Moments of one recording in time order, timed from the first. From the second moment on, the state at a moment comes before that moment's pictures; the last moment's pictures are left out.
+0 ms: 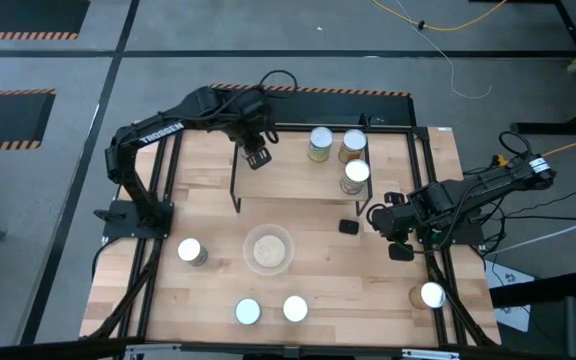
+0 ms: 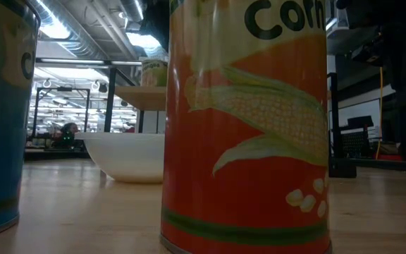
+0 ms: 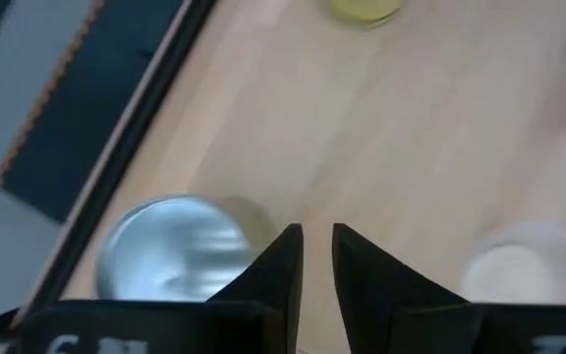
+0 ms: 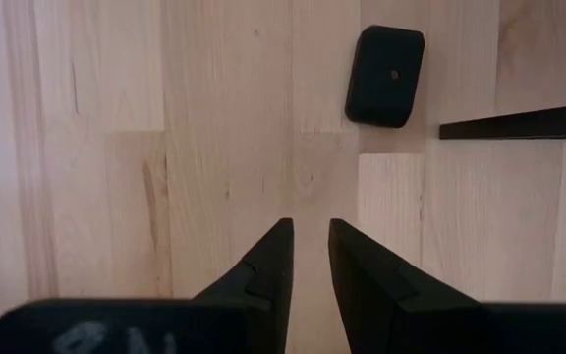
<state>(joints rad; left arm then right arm) 0.37 1.70 1.93 -1.32 -0.06 -0.10 0.33 1.09 0.89 -1.11 0.03 0.35</state>
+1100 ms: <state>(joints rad) -0.54 1.72 2.00 -1.37 -0.17 -0.98 0.33 1.09 0.89 -1.09 0.03 0.35</state>
